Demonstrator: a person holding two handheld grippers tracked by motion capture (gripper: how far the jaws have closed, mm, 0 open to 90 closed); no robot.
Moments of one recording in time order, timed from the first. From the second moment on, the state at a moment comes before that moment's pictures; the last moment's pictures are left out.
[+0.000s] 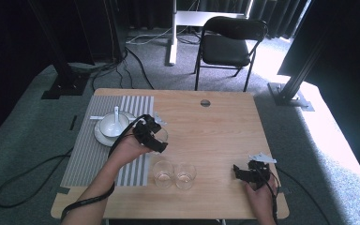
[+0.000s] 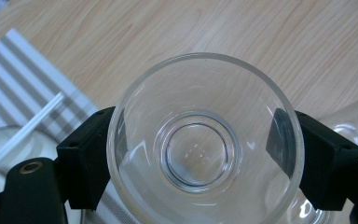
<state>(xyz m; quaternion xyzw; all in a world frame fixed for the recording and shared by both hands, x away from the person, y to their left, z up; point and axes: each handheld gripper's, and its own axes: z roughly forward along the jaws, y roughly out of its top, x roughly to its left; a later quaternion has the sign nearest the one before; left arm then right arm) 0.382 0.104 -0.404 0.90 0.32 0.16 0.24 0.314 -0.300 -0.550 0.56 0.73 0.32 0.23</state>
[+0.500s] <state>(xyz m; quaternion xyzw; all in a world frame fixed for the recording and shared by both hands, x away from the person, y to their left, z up) 0.373 0.165 -0.415 0.89 0.37 0.16 0.22 0.314 -0.300 -0.550 0.55 0.73 0.32 0.23</state>
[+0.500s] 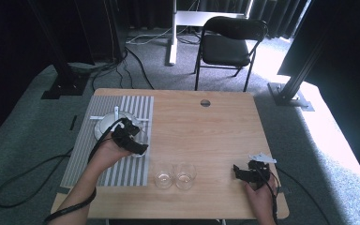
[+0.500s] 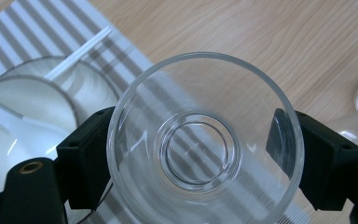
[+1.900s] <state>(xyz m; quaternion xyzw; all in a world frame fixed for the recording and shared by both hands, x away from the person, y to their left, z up) 0.351 0.259 -0.465 0.86 0.45 0.15 0.20 0.314 -0.300 -0.550 0.55 0.73 0.32 0.23</state>
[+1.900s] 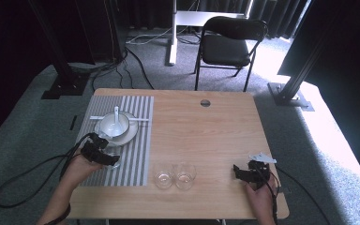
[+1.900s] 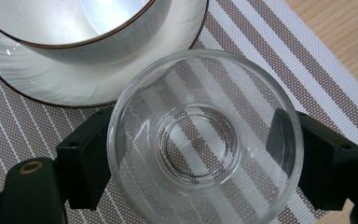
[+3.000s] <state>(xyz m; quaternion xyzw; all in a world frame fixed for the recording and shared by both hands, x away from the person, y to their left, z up) 0.317 0.278 -0.500 0.79 0.49 0.22 0.30 0.314 -0.300 -0.550 0.56 0.73 0.32 0.23</state>
